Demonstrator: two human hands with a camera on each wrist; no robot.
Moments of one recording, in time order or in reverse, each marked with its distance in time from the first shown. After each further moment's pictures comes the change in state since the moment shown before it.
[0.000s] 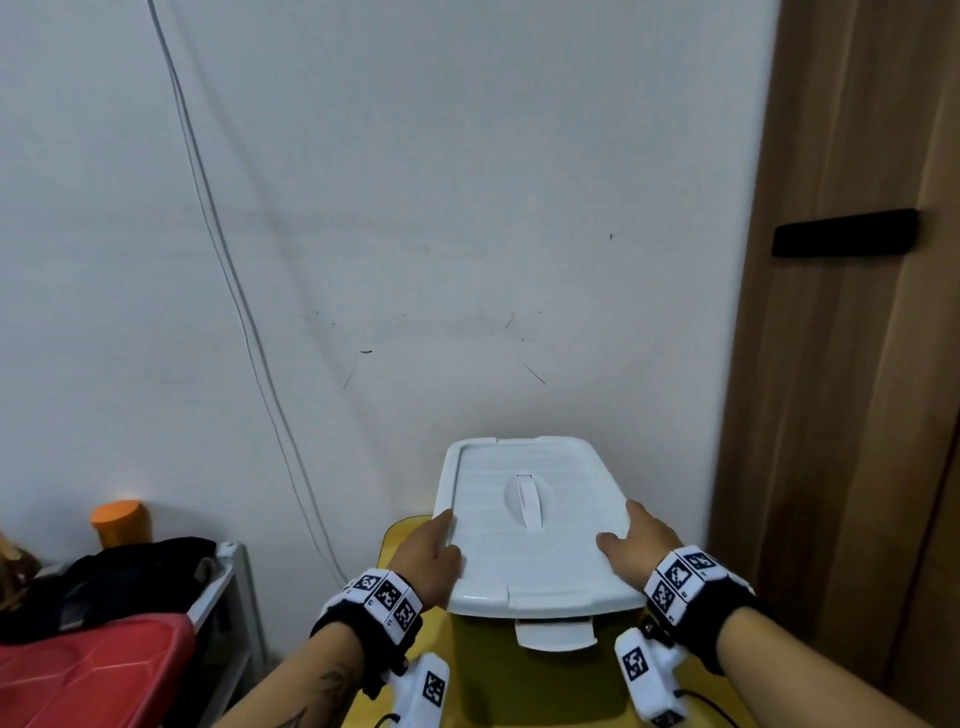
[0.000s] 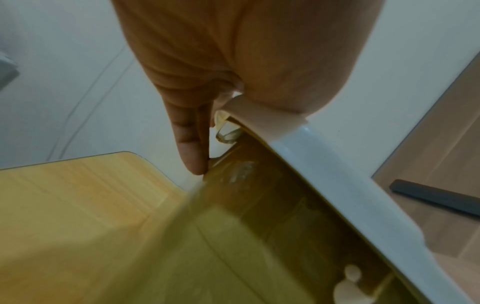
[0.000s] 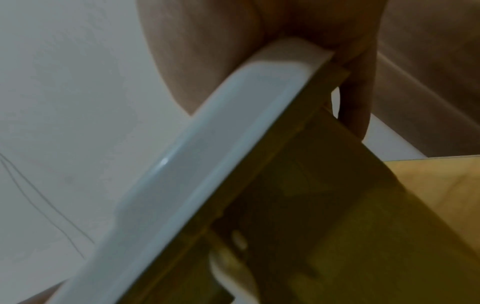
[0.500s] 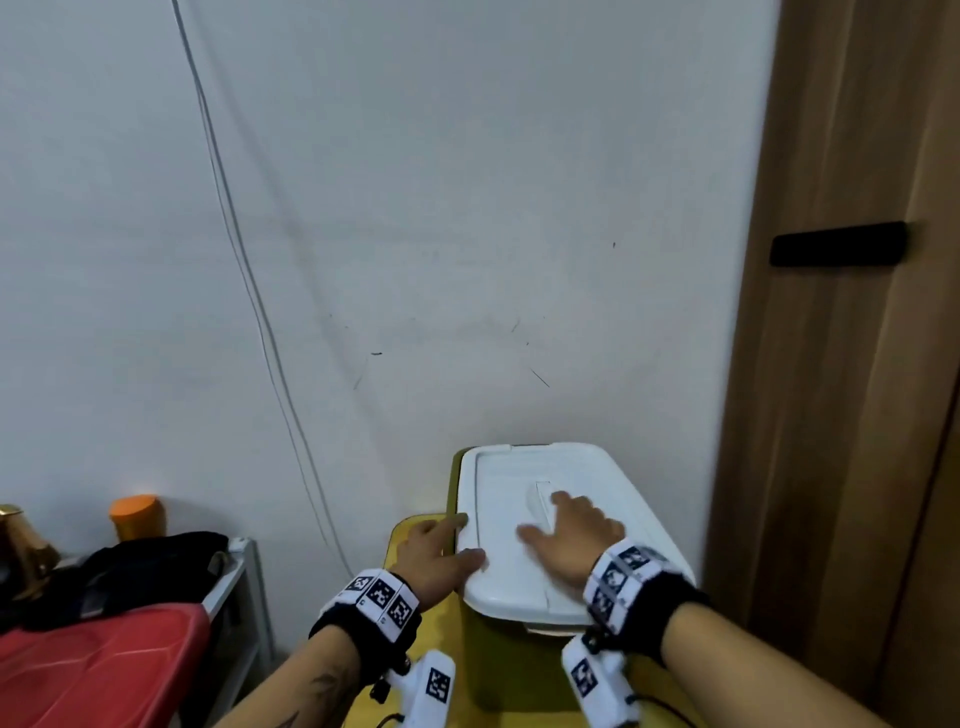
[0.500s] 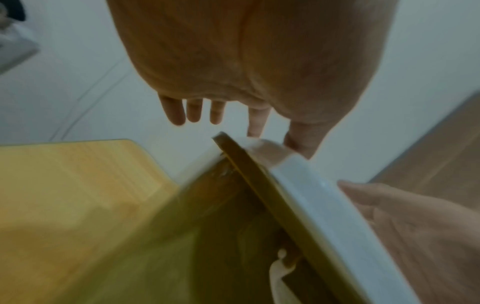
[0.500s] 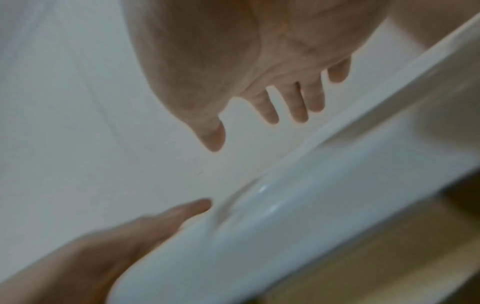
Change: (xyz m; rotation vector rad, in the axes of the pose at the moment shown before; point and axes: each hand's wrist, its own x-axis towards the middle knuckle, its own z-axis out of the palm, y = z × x) left_hand -0.028 0.006 -0.008 0.047 -0.041 -0.127; right_hand -0.057 -0.067 0.023 -0.300 0.007 -0.196
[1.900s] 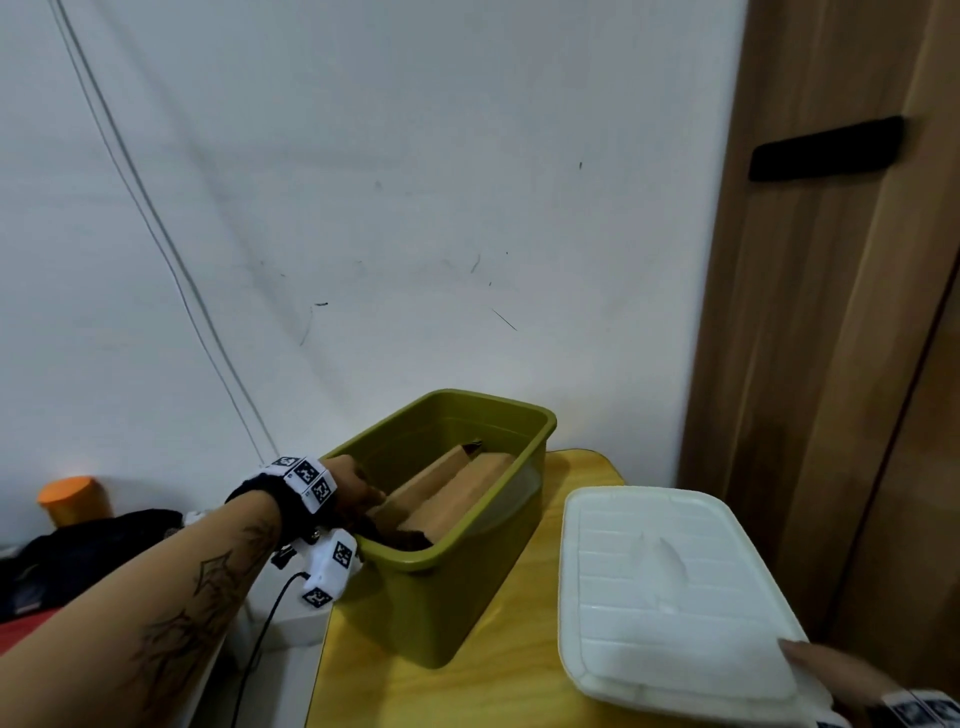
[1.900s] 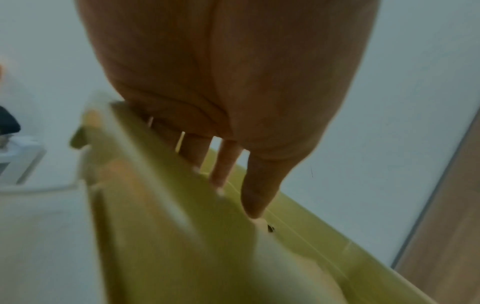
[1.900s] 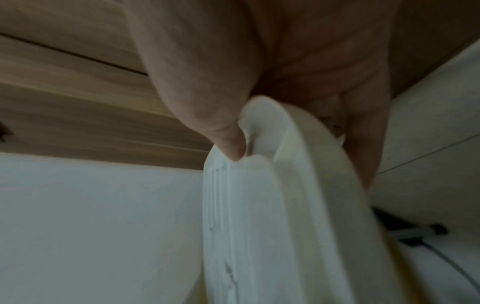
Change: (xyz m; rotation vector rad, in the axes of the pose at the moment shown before) left_hand 0.097 -0.025 -0.063 0.428 -0.168 -0.245; right_hand -0.029 0.318 0.068 0.851 -0.149 0.919
